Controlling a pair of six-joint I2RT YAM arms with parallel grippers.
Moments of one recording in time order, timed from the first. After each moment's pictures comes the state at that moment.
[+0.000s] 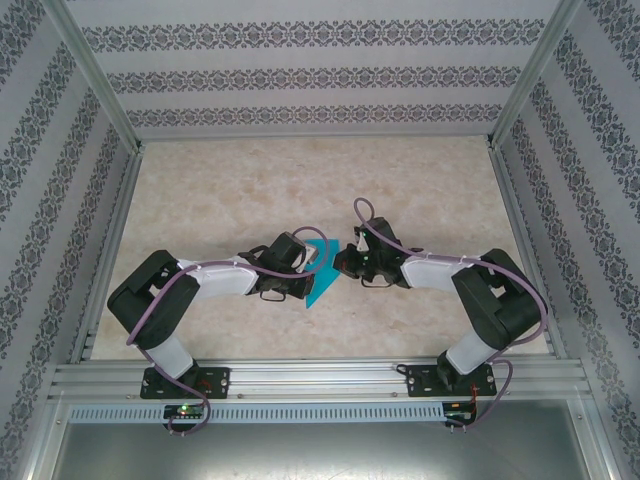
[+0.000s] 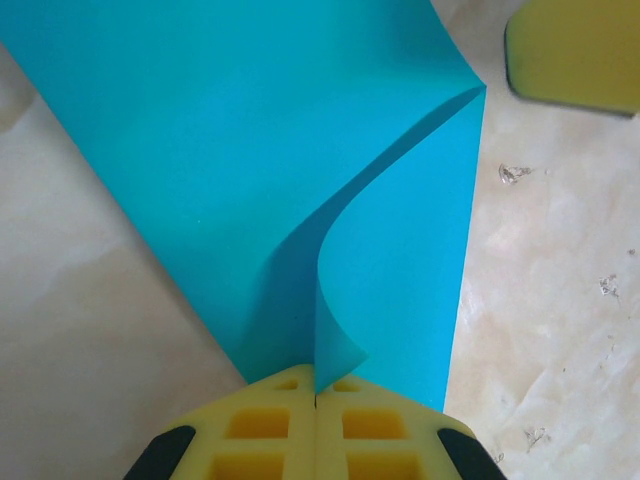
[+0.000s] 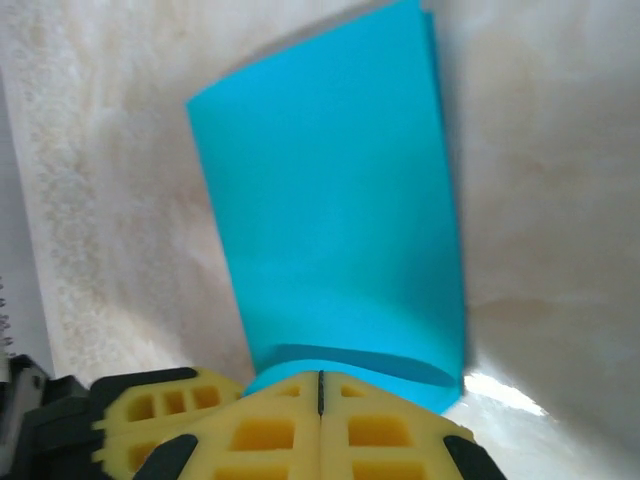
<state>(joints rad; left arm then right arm) -0.70 1.67 0.79 -0.14 0.22 -0.34 0.54 1.60 0.68 0.10 -0.43 0.92</state>
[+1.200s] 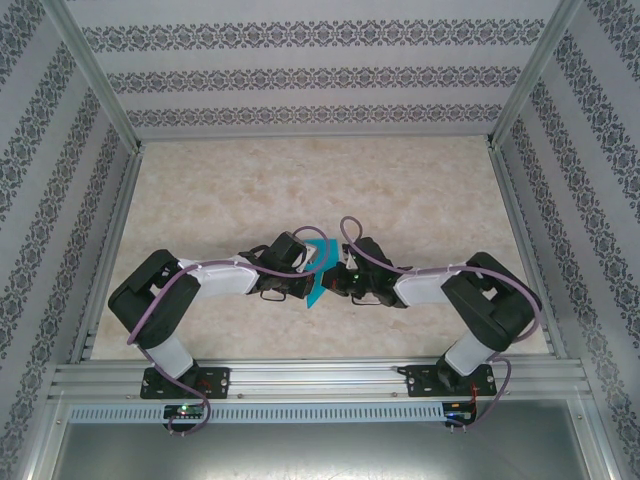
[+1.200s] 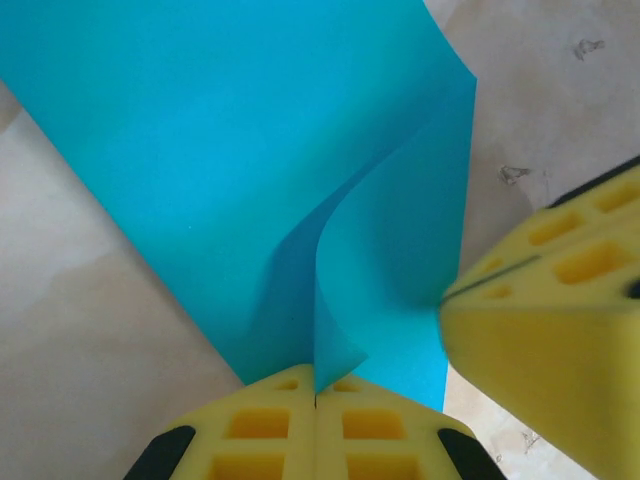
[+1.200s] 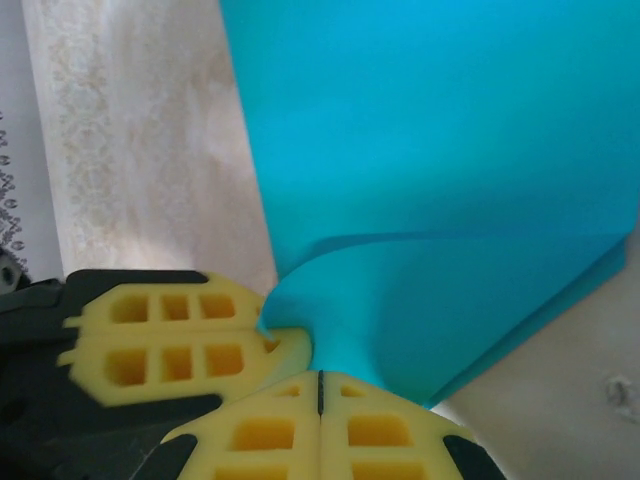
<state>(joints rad) -0.70 1.68 0.80 -0.14 0.22 -0.34 0.68 1.63 0.55 0.33 -0.41 1.04</state>
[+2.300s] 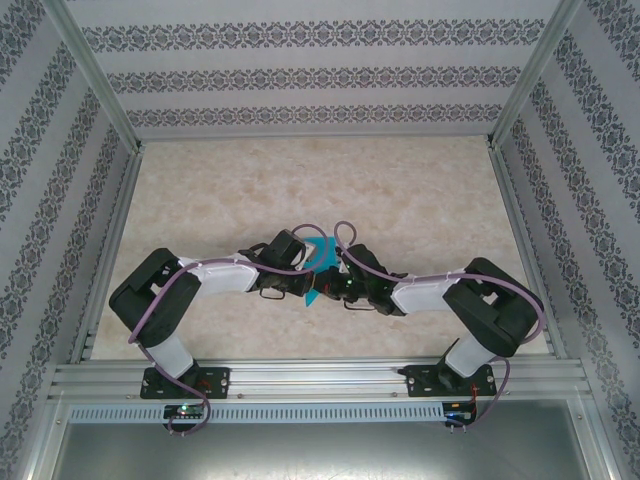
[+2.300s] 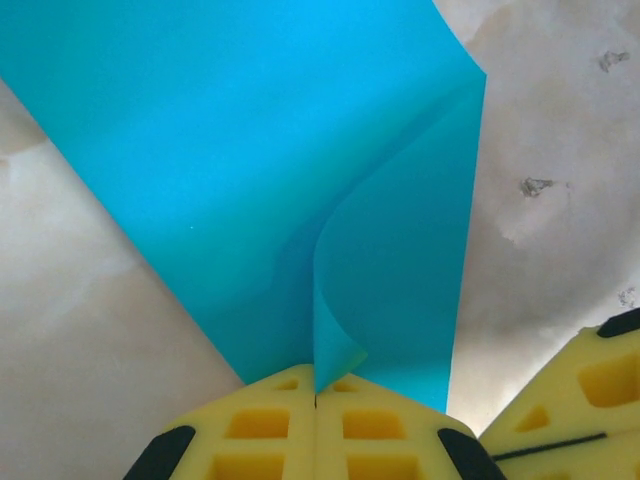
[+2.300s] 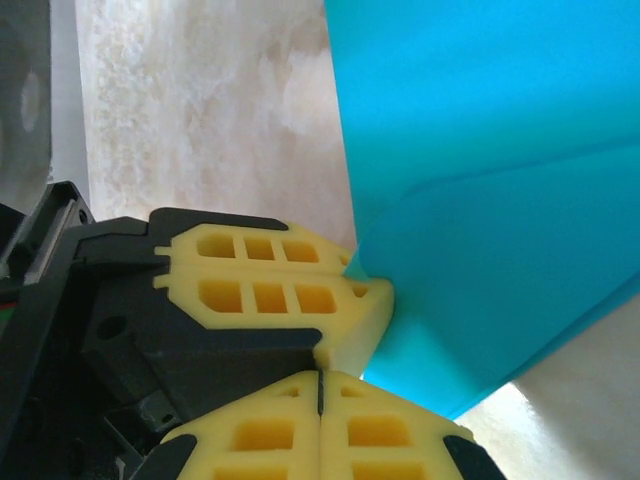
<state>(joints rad) -0.69 1.69 0.81 -0.16 0.22 -0.34 0.79 1.59 0.52 0.40 -0.32 1.10</state>
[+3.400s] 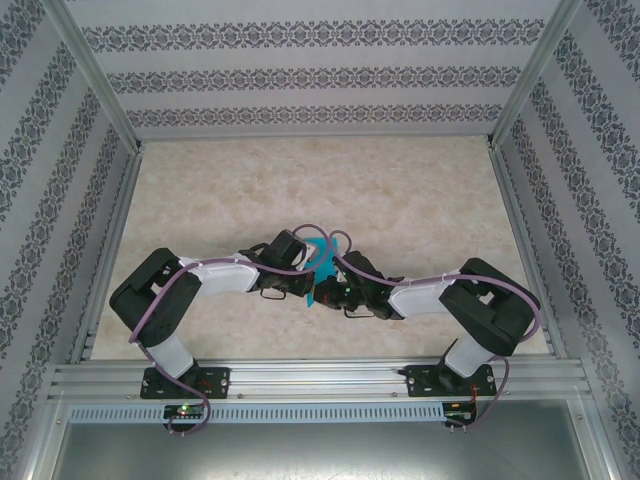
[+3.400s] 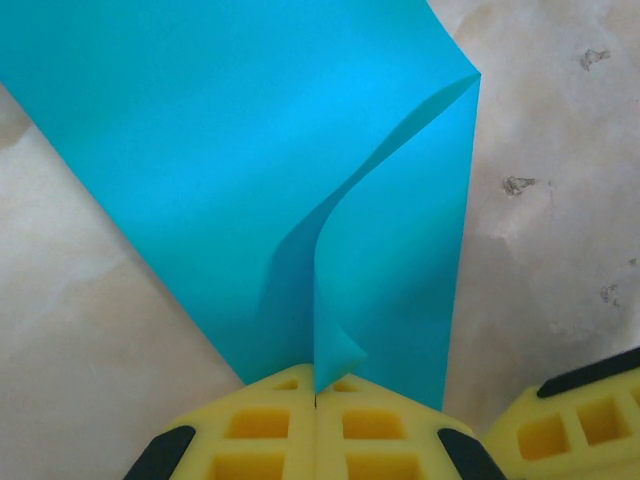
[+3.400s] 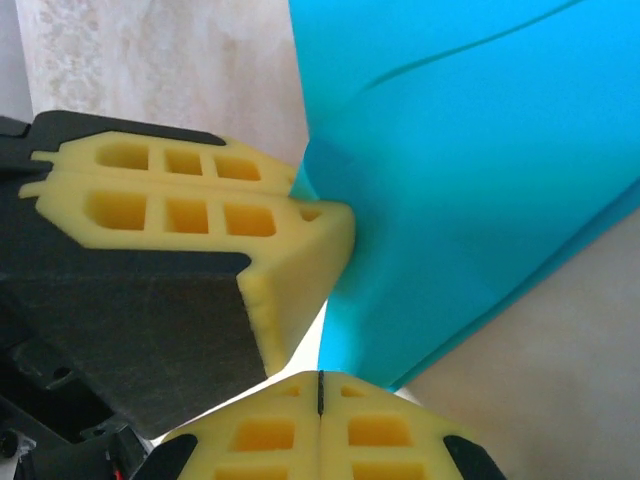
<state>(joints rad) -0.69 1.69 0.81 -0.16 0.23 -0.34 0.83 1.60 0.52 0.35 -0.34 1.09</state>
